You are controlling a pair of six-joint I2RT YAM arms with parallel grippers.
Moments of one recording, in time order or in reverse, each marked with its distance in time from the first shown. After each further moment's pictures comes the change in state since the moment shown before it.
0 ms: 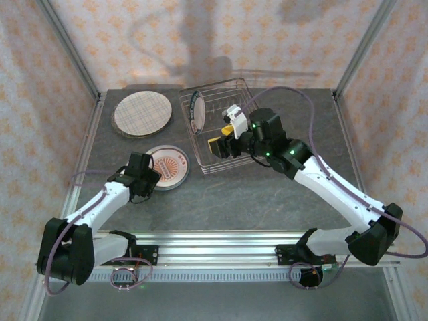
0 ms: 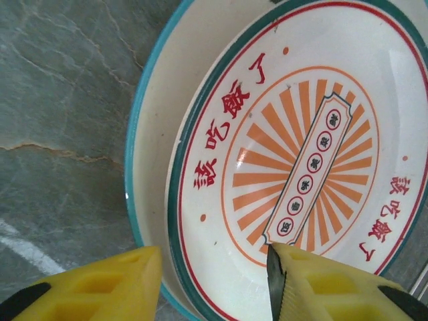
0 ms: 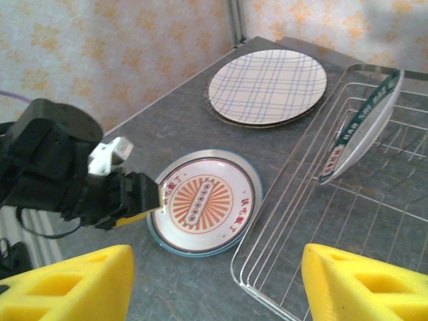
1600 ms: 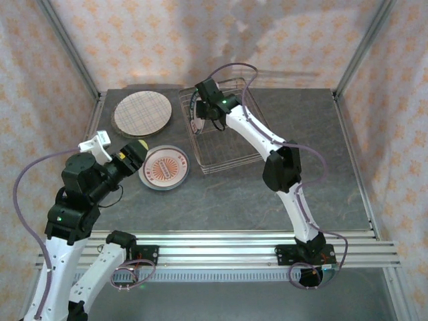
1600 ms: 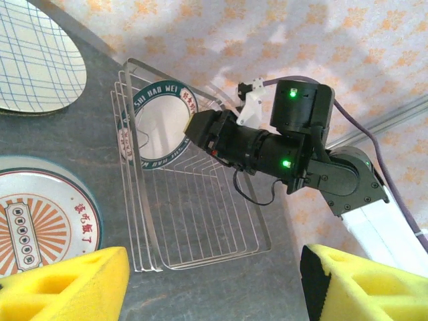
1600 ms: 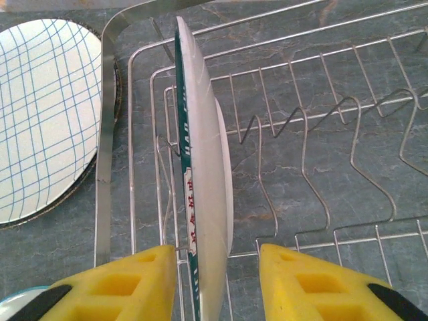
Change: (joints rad) left arm 0.000 -0.543 0.462 -0.229 0.205 0.439; right arm -0.074 1.057 1.053 -0.377 0.395 0.372
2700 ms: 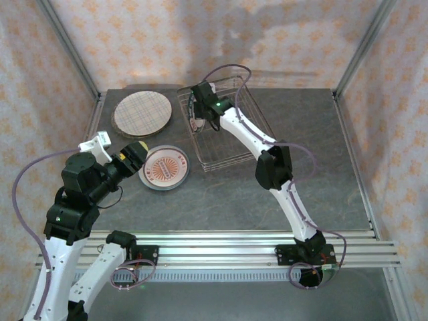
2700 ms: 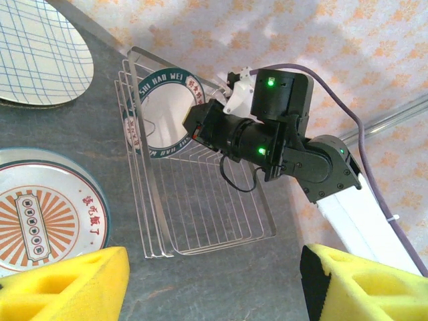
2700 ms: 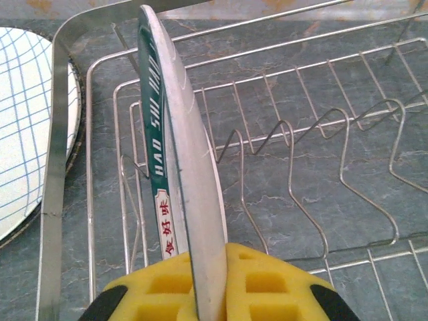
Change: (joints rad) left arm 0.000 0.003 0.010 -0.035 0.000 0.005; right arm 0.022 0.128 0.131 0.008 0.142 -0.029
